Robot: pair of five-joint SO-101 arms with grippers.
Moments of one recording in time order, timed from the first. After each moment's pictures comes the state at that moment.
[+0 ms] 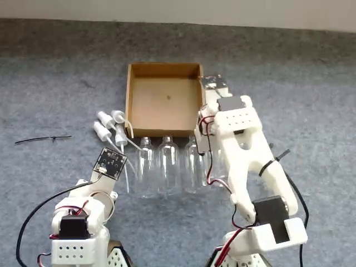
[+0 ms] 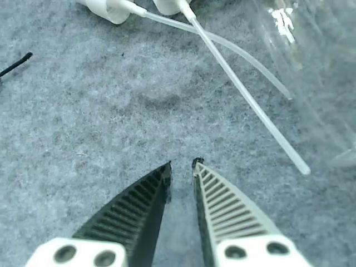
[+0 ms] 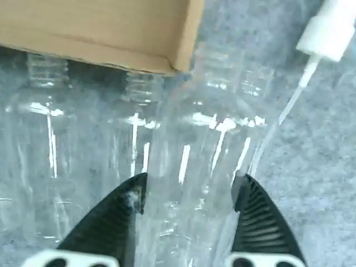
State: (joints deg) left arm -7.3 -104.5 96.0 77.2 -18.7; right arm -16.8 -3.0 15.2 79.5 1.8
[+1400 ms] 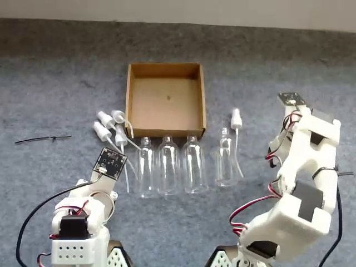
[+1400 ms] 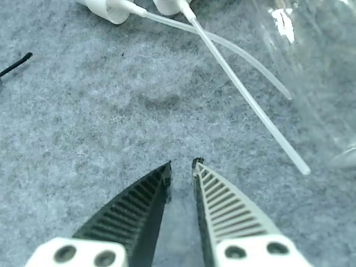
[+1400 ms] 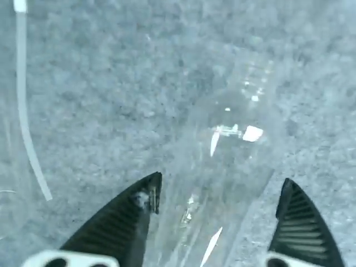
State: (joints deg) left arm -7.3 -104.5 96.0 77.2 -18.7; right arm 21.3 8.3 15.6 71.5 34.8
